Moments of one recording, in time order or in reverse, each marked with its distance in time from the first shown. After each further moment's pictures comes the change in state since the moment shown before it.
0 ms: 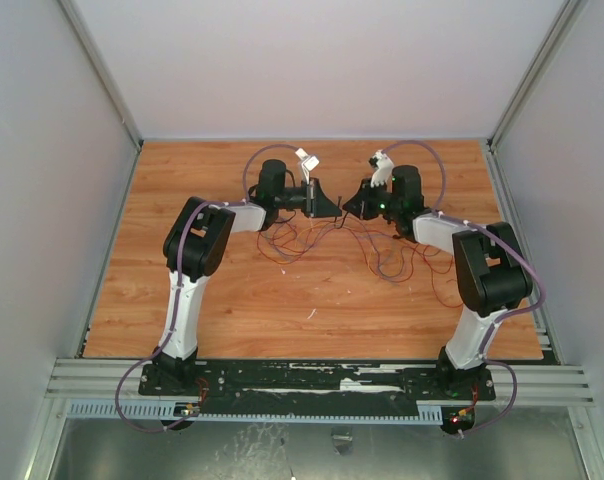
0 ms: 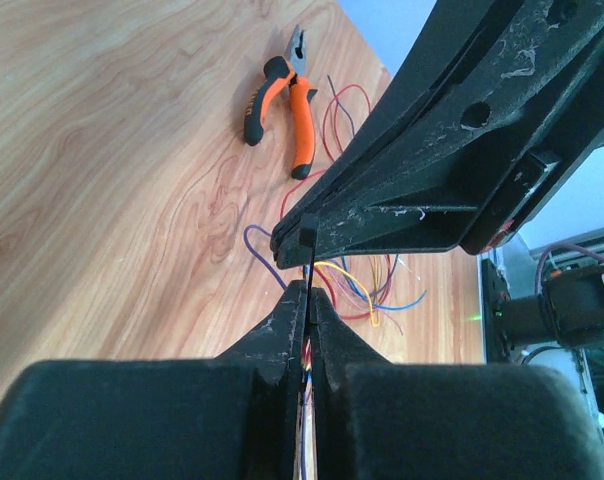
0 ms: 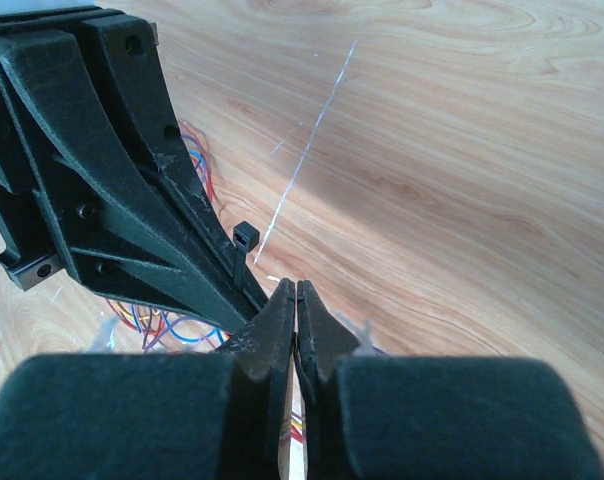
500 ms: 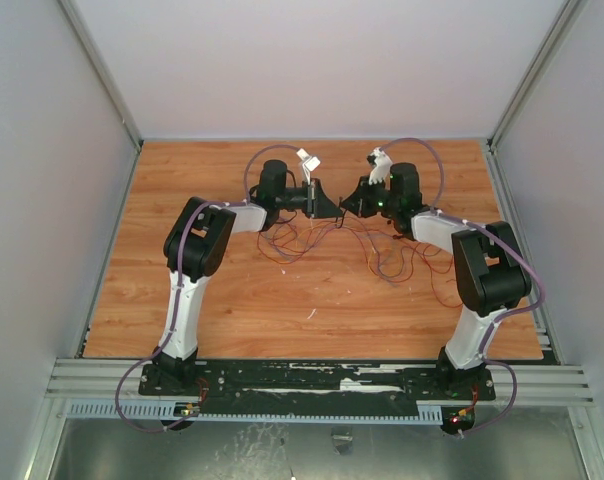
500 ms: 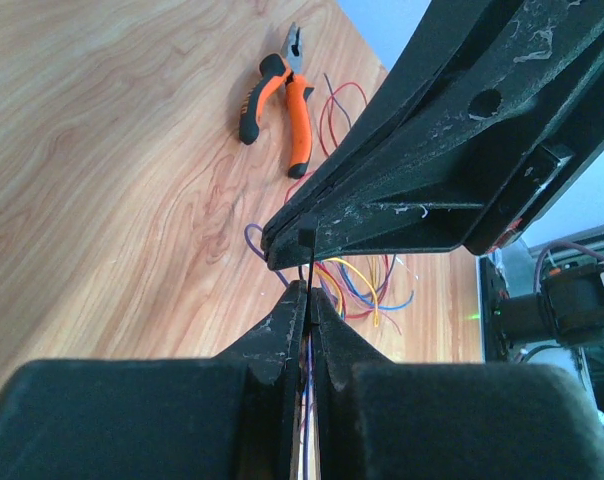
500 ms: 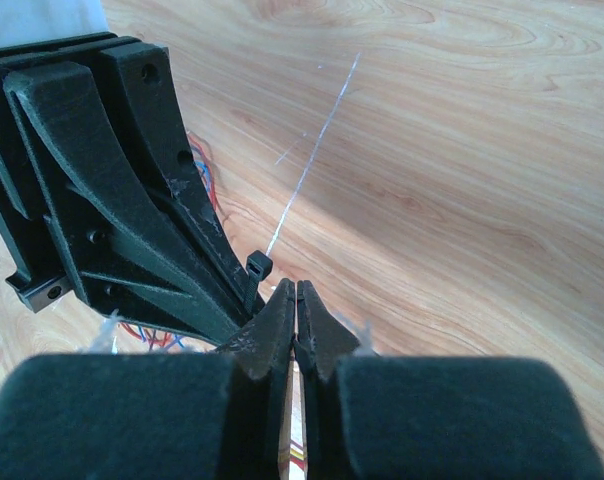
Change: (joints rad) left arm -0.006 0.000 0.000 0.000 0.000 0.000; right arm 0.011 0.005 0.028 -0.016 0.011 0.000
